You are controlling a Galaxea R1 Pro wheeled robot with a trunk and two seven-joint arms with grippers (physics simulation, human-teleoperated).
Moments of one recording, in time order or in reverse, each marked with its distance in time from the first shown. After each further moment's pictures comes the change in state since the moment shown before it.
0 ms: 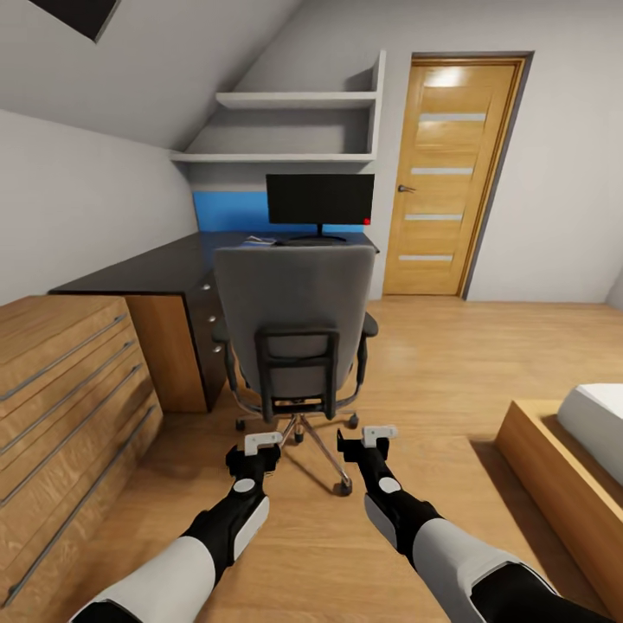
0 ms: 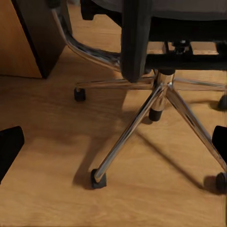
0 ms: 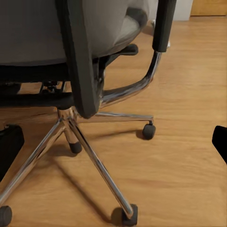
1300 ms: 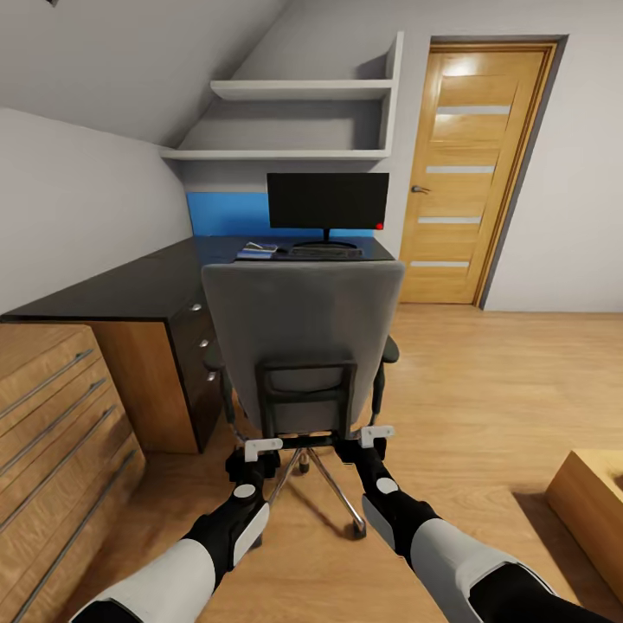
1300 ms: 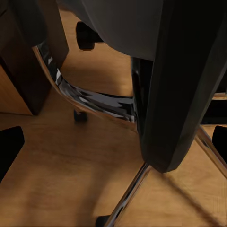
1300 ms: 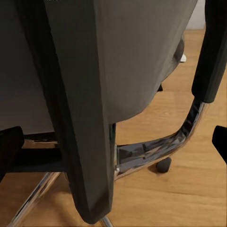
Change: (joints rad) left arm 0.000 0.000 -0.022 0.041 0.005 -0.006 0.003; right arm 0.000 0.007 0.017 0.000 0.003 0.002 -0.002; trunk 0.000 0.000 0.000
